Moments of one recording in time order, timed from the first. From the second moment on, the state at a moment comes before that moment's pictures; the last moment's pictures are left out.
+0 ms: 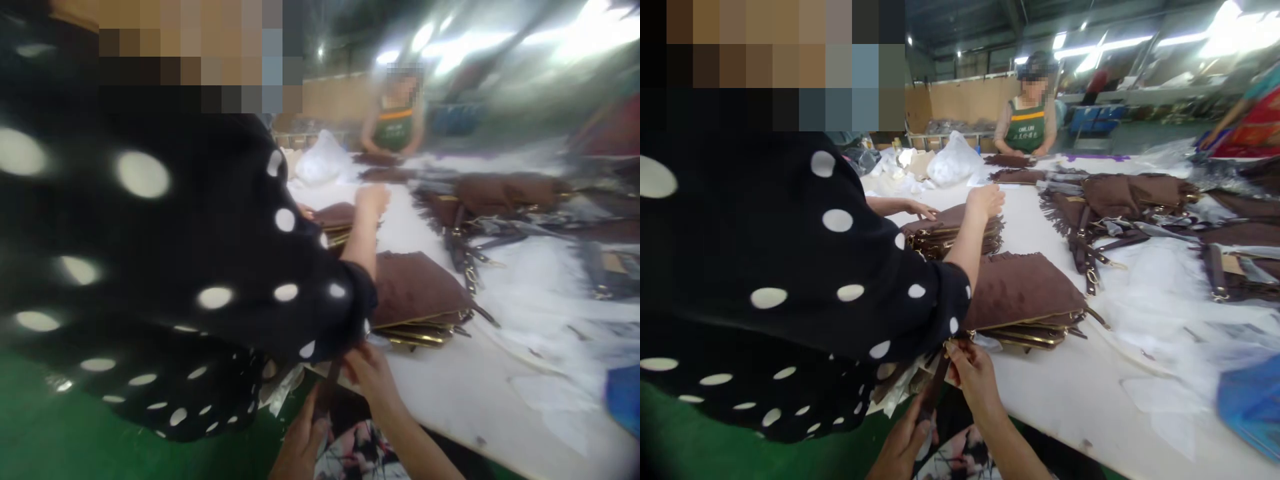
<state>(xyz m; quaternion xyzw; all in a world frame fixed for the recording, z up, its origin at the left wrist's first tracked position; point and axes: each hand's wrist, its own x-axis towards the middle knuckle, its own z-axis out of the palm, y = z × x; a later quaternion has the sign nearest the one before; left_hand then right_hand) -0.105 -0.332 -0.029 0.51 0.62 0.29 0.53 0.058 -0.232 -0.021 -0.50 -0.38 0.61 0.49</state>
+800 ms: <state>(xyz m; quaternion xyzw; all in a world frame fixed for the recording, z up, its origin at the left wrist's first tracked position) -0.080 -0.302 -0.022 0.29 0.51 0.46 0.67 0.075 -0.311 -0.059 -0.50 -0.49 0.64 0.33</state>
